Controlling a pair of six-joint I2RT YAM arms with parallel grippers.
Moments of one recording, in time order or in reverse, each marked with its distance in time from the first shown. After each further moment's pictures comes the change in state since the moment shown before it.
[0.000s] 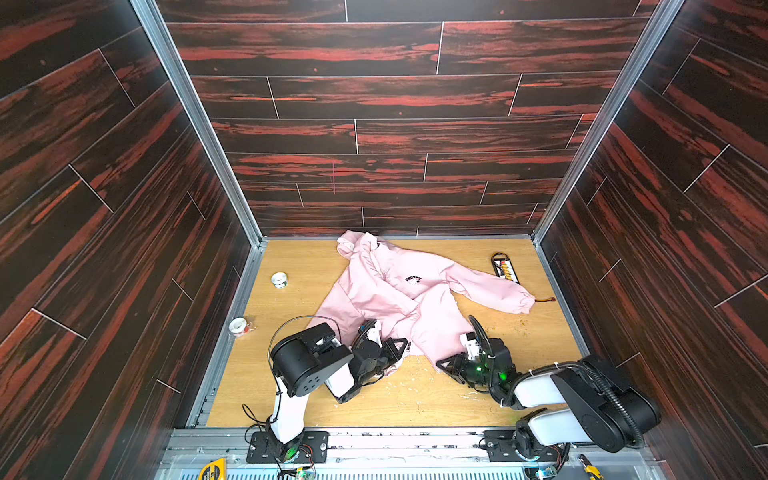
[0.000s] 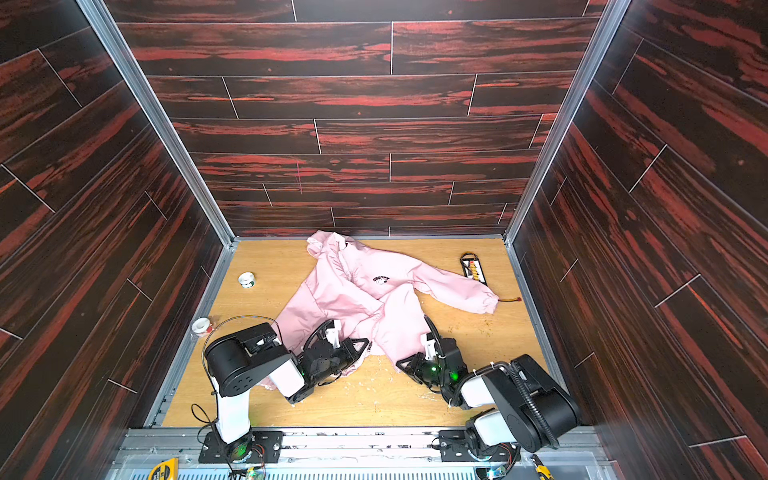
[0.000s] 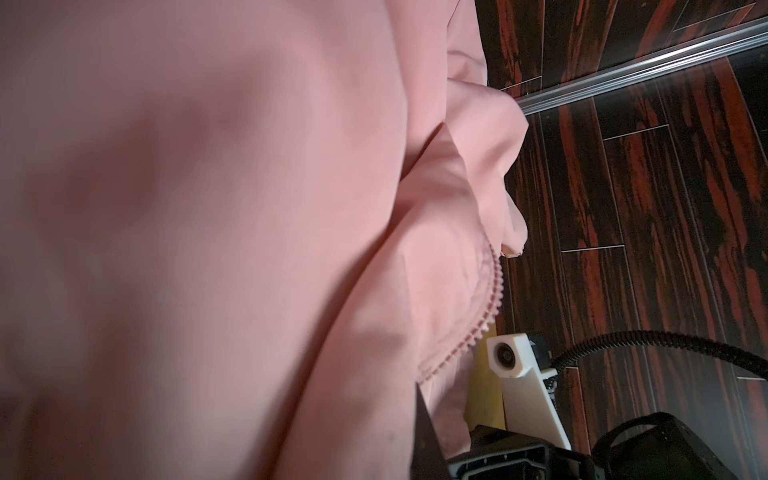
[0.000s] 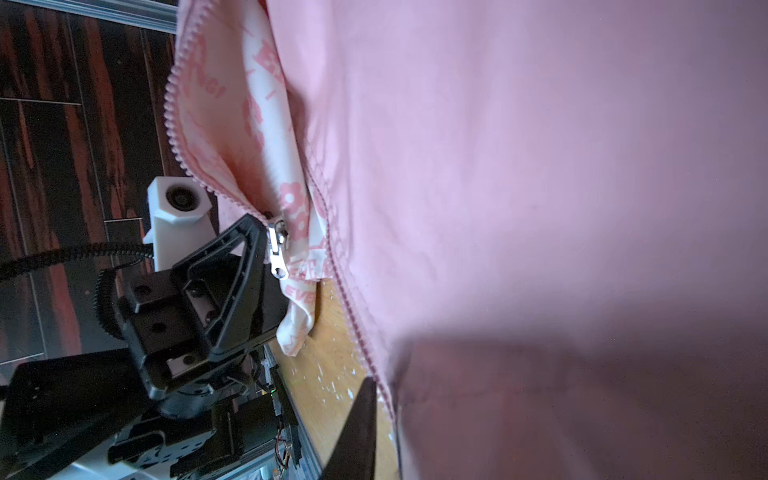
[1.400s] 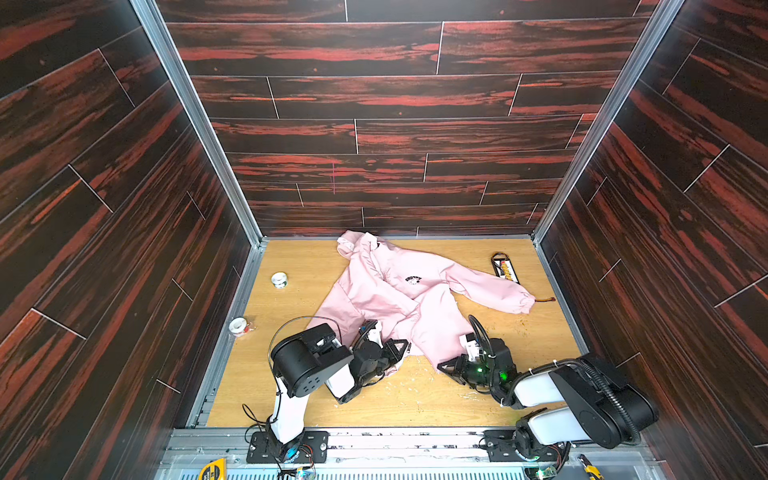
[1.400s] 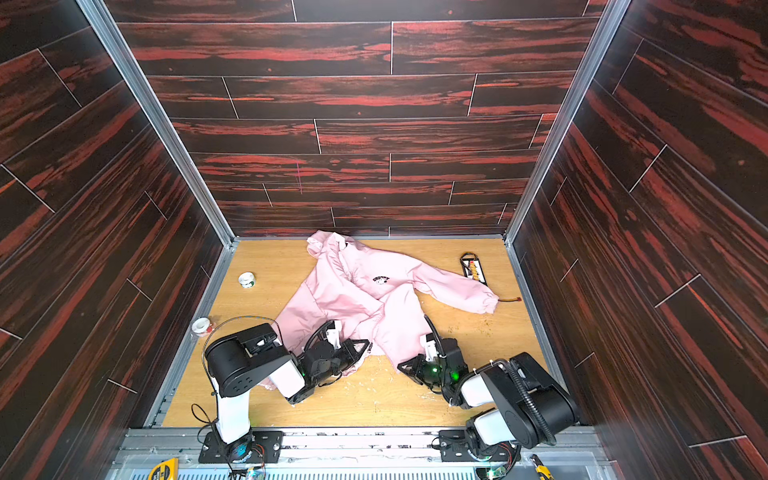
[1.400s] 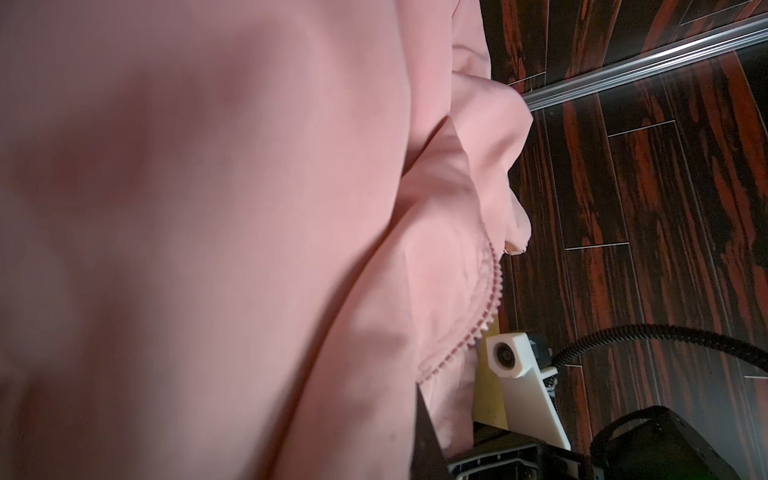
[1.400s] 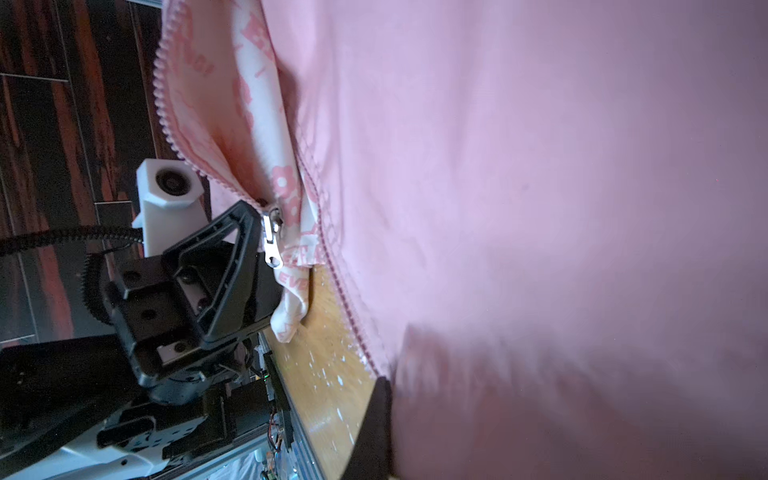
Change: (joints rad) left arm -0.009 -0.001 0.000 -0.013 -0.007 0.000; right arm -0.018 0.019 -0.002 -0.008 -0.052 -0.049
